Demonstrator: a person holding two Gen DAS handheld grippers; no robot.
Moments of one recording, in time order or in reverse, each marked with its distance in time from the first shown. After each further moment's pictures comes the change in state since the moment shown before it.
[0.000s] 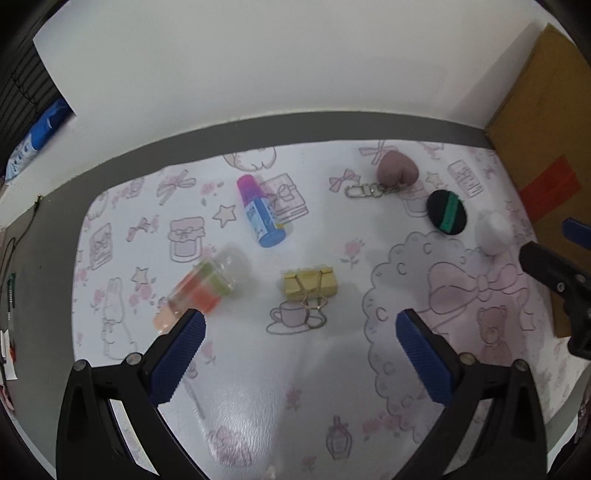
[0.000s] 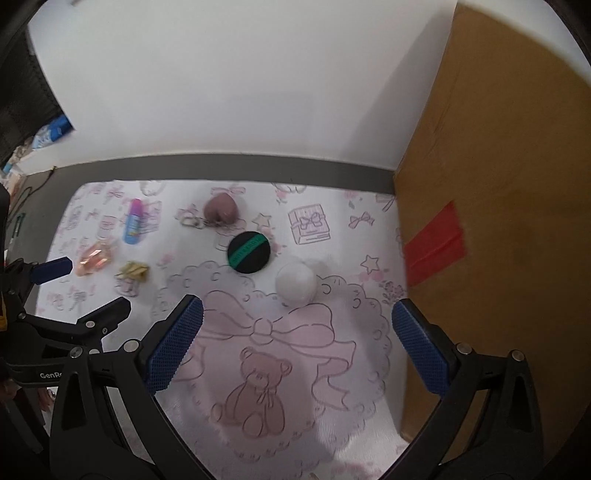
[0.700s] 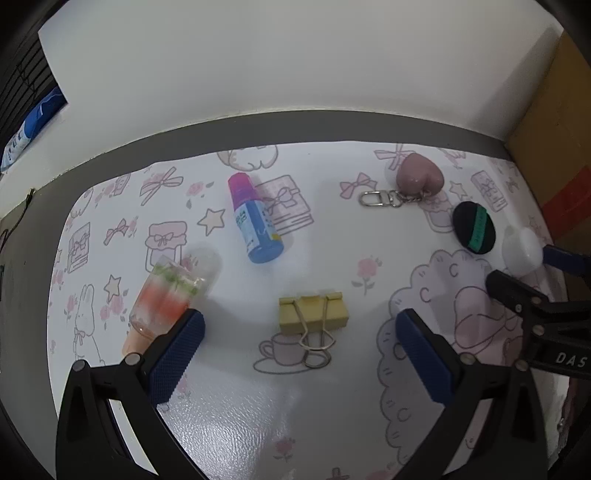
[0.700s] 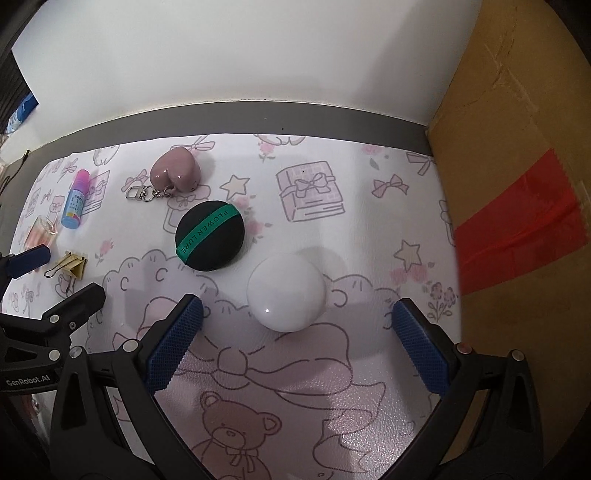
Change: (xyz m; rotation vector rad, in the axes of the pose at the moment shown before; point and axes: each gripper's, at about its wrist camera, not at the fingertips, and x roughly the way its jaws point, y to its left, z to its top) left arm 0.016 0.001 0.000 -0.051 -0.073 0.010; right arm 0.074 0.002 -0.008 -0.006 0.055 -0.008
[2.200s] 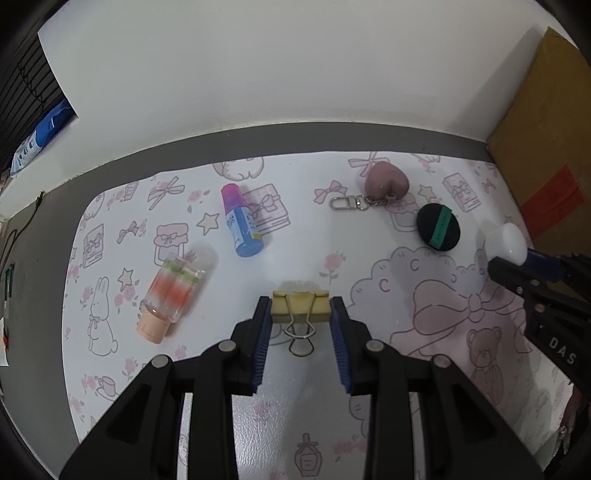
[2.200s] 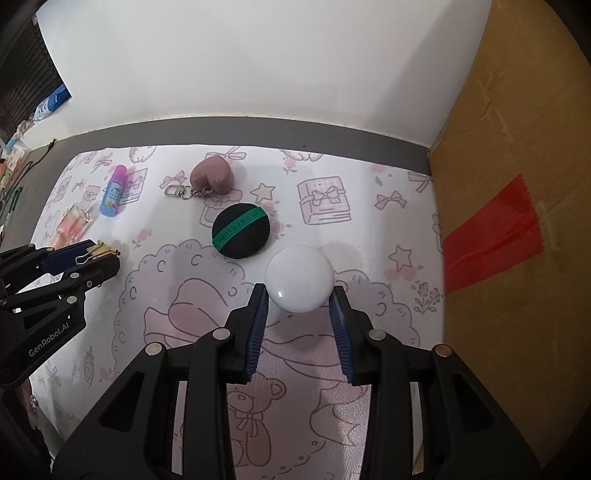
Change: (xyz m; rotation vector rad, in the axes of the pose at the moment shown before) left arm -0.054 -0.035 -0.019 0.005 0.006 0.007; right arm -0.028 -0.018 0.007 -0.039 -0.026 0.052
